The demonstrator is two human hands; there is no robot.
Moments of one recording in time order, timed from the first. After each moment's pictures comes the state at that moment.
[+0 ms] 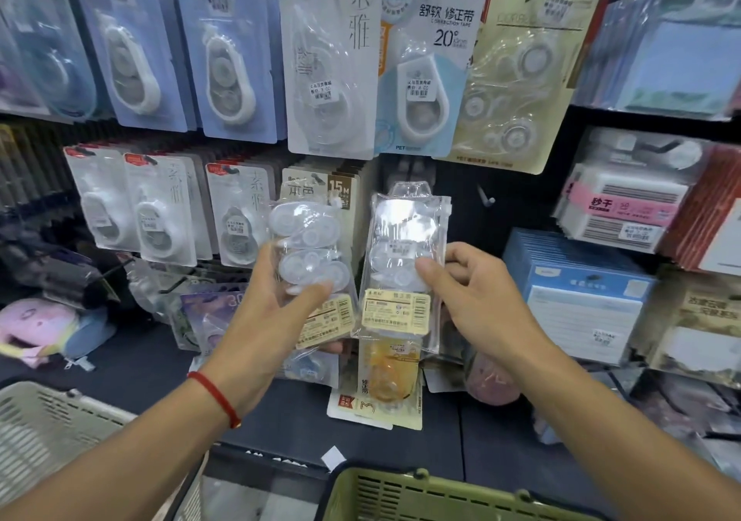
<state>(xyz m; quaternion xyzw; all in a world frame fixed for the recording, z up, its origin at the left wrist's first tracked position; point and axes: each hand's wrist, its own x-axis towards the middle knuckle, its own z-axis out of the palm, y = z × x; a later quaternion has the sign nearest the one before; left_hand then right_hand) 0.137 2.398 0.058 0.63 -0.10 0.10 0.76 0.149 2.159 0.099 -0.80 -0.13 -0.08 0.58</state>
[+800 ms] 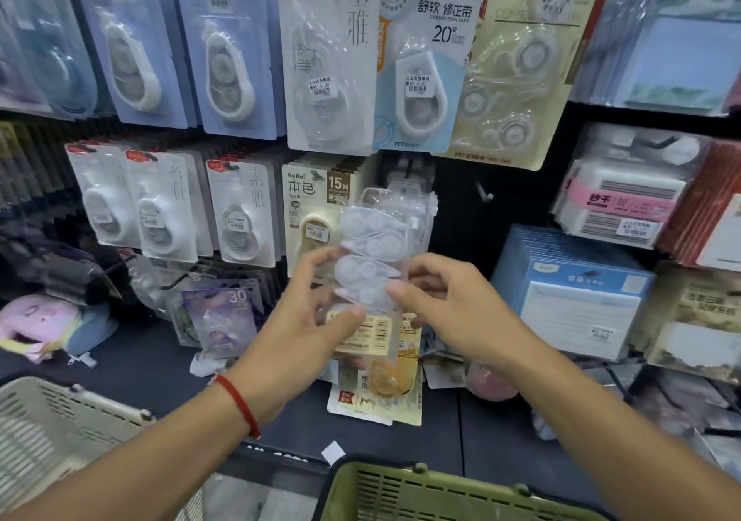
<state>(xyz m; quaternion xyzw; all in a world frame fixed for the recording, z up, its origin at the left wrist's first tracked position) 0.124 2.378 0.052 0.68 -0.16 0.04 0.71 0.151 2.163 0.093 -0.83 -0.18 -0.01 0.52</state>
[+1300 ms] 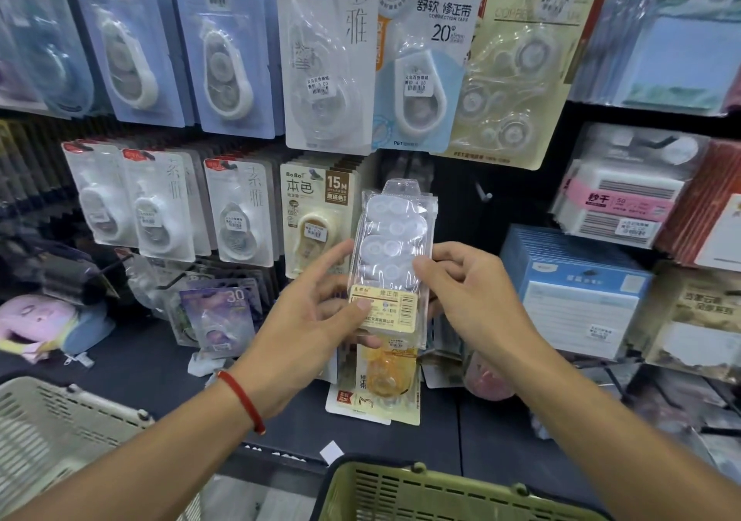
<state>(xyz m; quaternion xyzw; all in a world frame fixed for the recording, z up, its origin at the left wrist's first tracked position) 0.123 2.366 0.064 0.66 -0.14 0.05 0.74 0.147 2.164 0.098 -0.81 -0.11 -0.10 0.56</state>
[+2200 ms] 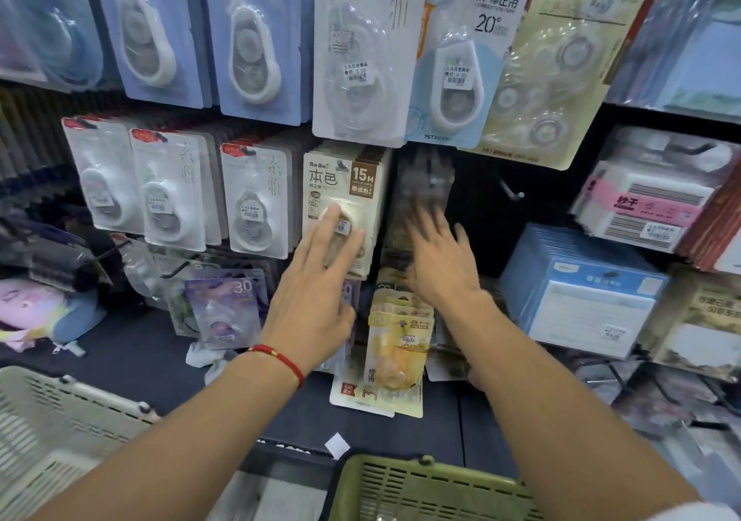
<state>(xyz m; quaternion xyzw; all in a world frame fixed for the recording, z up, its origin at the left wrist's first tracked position) 0.166 2.400 0.044 0.93 -0.15 0.24 0.24 0.263 2.200 0.059 -0.97 -0.12 -0.18 -0.06</state>
